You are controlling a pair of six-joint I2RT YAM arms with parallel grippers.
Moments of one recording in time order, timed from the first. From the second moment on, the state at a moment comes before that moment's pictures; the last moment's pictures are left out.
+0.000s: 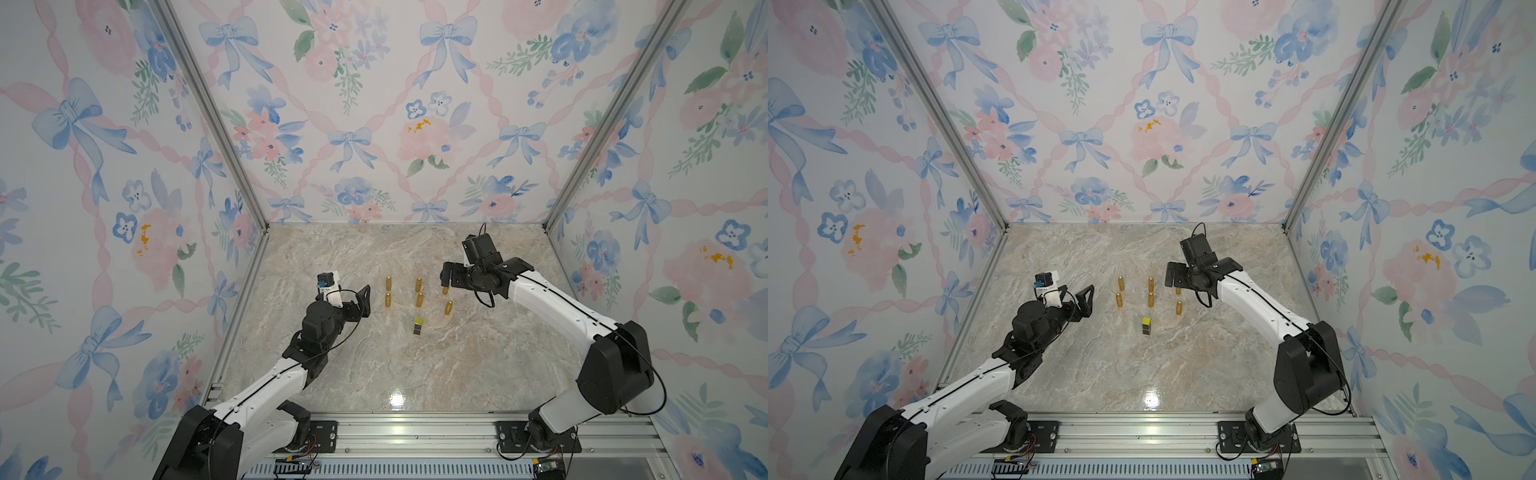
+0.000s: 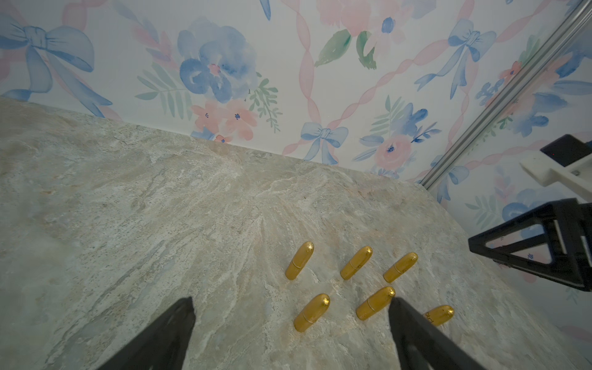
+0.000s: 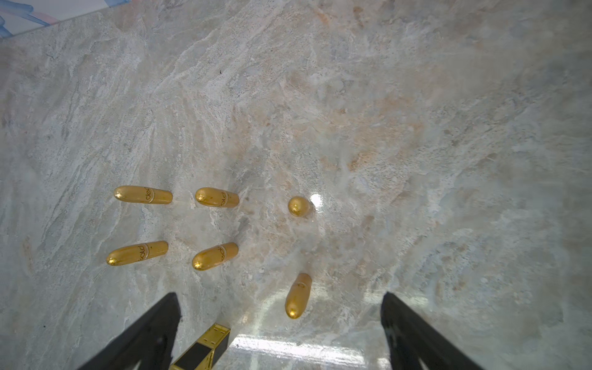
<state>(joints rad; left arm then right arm) -0.45 1.04 0.38 0.47 -0.11 -0.39 0.49 1.62 1.33 -0.65 0.08 0.50</state>
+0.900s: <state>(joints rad) -0.71 1.35 0.56 0.44 -0.03 -0.23 0.46 1.97 1.51 -0.70 0.14 0.42</state>
